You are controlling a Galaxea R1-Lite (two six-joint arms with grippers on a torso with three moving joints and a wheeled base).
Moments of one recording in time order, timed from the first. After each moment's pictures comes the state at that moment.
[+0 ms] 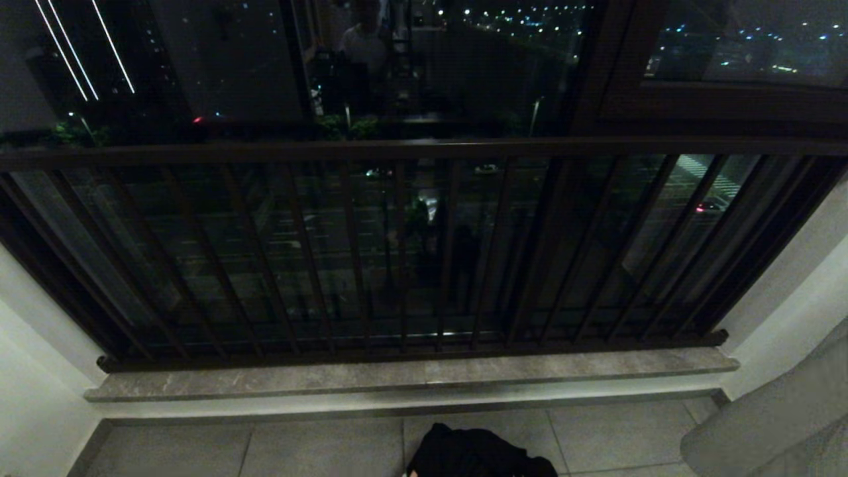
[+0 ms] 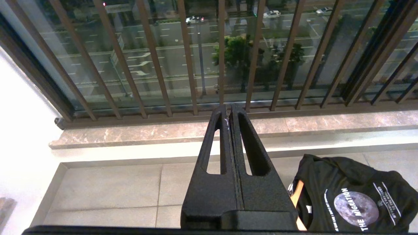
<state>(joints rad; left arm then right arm) 0.00 0.00 0.00 -0.02 -0.01 0.02 0.70 0.69 -1.44 0.38 0.17 0.29</state>
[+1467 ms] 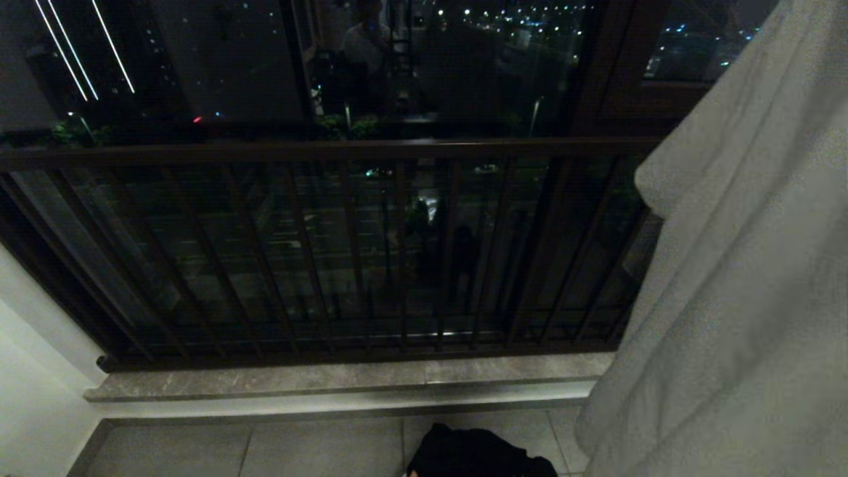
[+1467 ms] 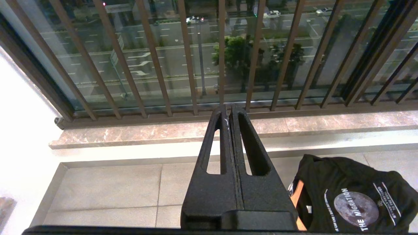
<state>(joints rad) 0.00 0.00 0.00 -0.02 -0.01 0.02 0.68 1.04 -1.51 0.31 0.47 0.33</state>
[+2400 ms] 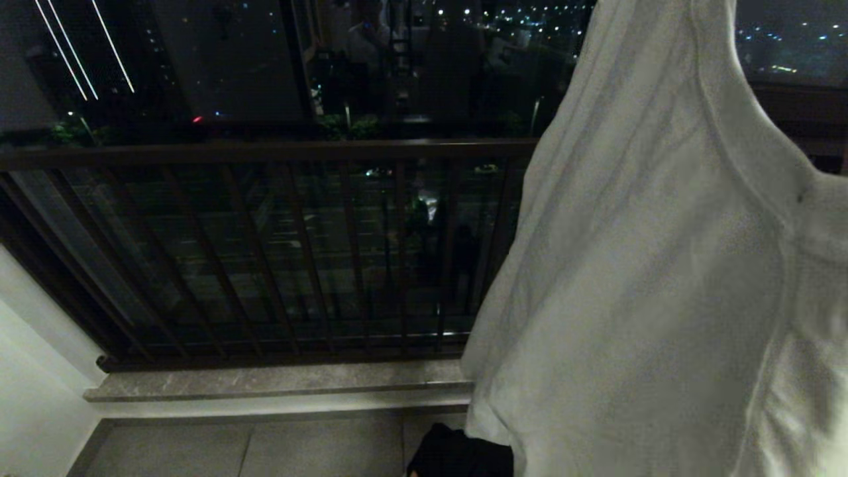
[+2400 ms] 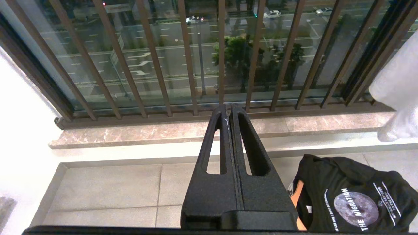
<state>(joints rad) 0.00 0.00 0.00 -0.02 -0.01 0.02 0.40 1.33 -1.73 0.31 0.95 0.17</state>
